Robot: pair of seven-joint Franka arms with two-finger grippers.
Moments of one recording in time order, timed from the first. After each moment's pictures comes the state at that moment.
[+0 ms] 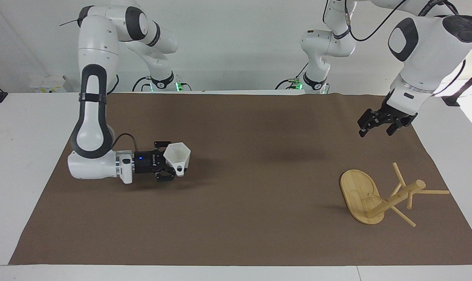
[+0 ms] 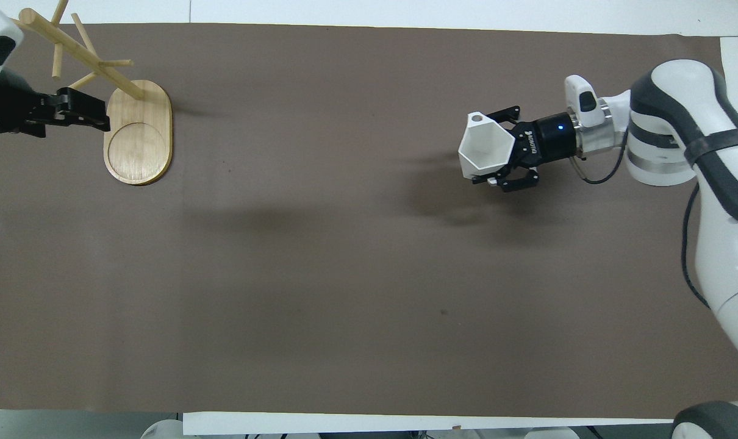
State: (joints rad) left arm -0.40 0.08 0.20 -1.61 -0.05 1.79 -0.19; right arm -0.02 0.55 0.03 -1.69 1.24 1.62 -2.07
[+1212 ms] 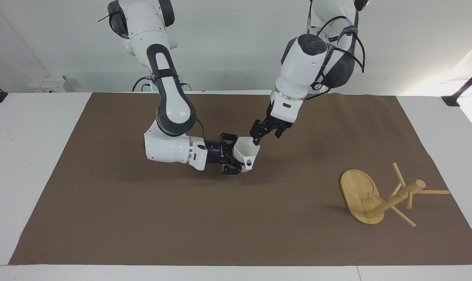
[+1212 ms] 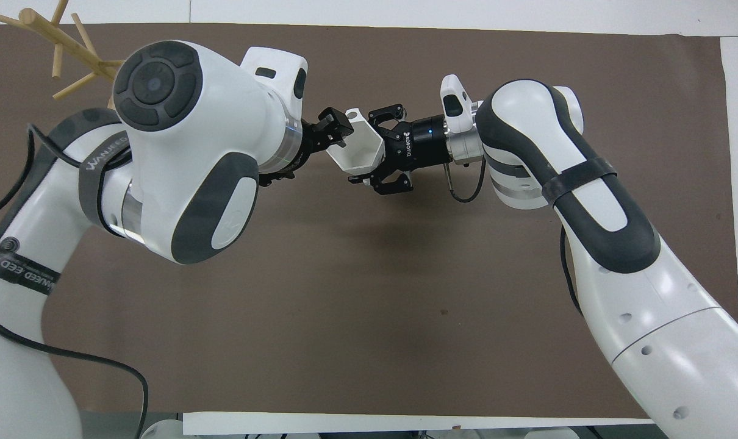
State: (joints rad) left arm -0.81 0.24 0.20 -1.60 -0.21 2.01 -0.94; right arm 0.29 0.49 0.02 -1.70 1.37 1.95 -1.97
